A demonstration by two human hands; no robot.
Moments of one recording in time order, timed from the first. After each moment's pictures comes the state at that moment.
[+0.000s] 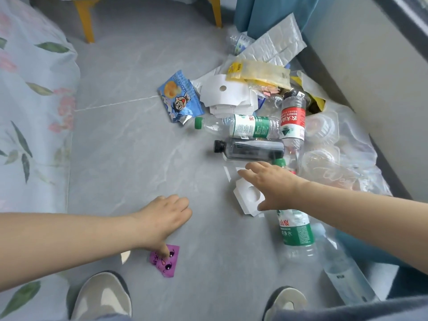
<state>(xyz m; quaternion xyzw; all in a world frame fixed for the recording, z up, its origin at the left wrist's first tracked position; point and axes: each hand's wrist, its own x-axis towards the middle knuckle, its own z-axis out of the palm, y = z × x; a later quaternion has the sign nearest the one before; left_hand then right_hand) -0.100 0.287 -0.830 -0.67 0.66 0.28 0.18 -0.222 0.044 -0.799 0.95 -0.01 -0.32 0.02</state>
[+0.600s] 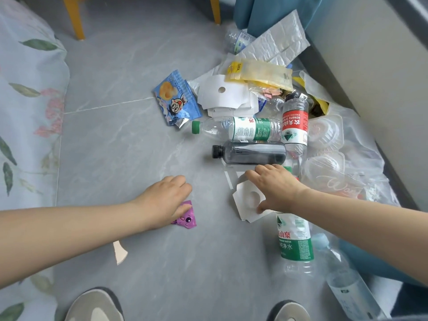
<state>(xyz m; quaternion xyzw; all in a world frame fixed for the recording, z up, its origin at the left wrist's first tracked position) -0.068 0.253 -0.850 -0.78 0.58 0.25 0.01 -0.218 0.025 -0.827 0.96 -0.05 -0.29 0.04</state>
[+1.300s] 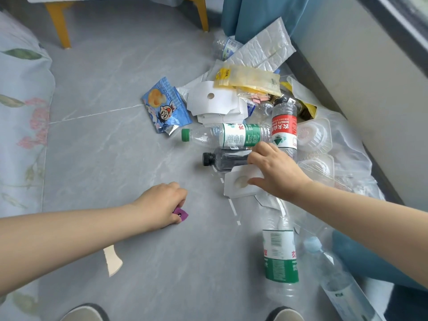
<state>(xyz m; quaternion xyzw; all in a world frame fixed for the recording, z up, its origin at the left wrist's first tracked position) -0.060 0.233 -0.860 -0.78 0.54 0.32 0.02 -0.211 -0.002 -0.806 0.99 -0.11 -0.10 -0.04</state>
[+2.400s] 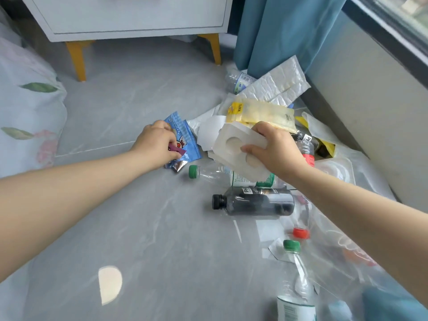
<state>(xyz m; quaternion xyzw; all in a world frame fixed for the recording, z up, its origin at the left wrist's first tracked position) 0.093 0.143 -0.841 -0.90 0.38 0.15 -0.17 -0.099 -0.048 -0.788 0.93 -0.25 0.08 -0.26</state>
